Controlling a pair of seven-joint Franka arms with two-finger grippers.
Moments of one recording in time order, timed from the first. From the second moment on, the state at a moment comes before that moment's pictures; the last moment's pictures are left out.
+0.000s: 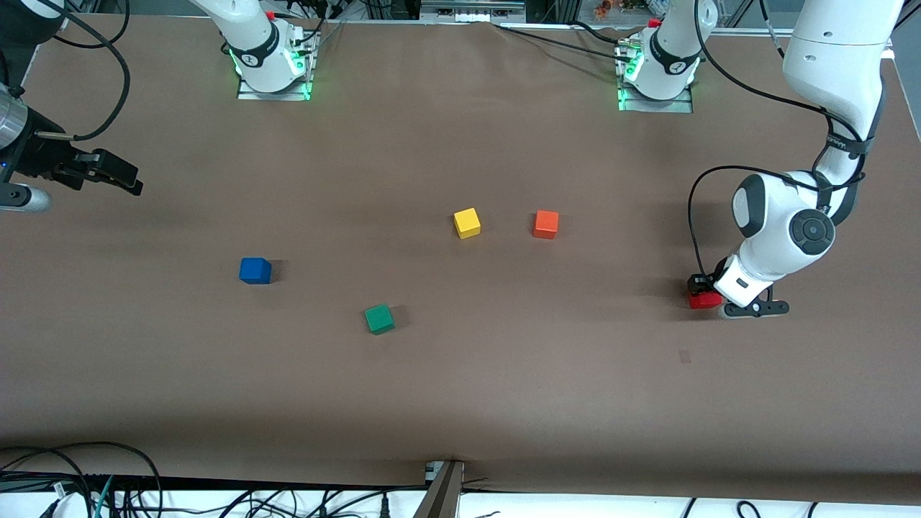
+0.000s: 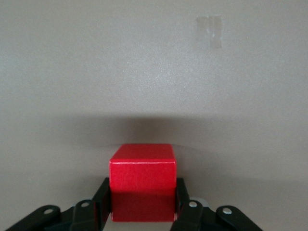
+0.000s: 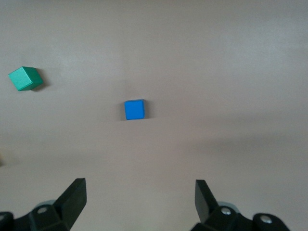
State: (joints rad) left arm 0.02 0.50 0.03 -2.02 0.00 2.53 -0.02; right arm 0.13 0.03 -0.13 -1.63 0.01 1.63 0.09
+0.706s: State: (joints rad) left arm 0.02 0.45 -0.06 -1.95 0.00 2.50 -0.02; right arm 0.13 0.03 -0.13 -1.63 0.01 1.63 0.09
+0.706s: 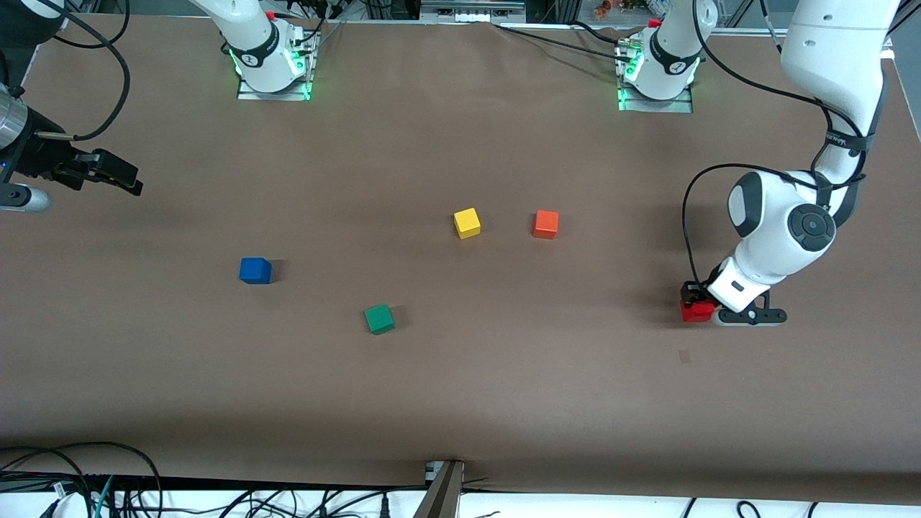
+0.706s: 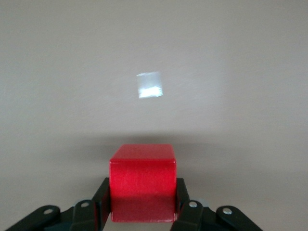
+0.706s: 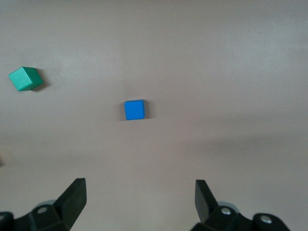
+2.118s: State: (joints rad) left arm 0.01 0.43 -0.43 -1.61 -0.15 2.29 0.48; right arm 0.13 0.03 -0.13 -1.63 0.01 1.63 0.09
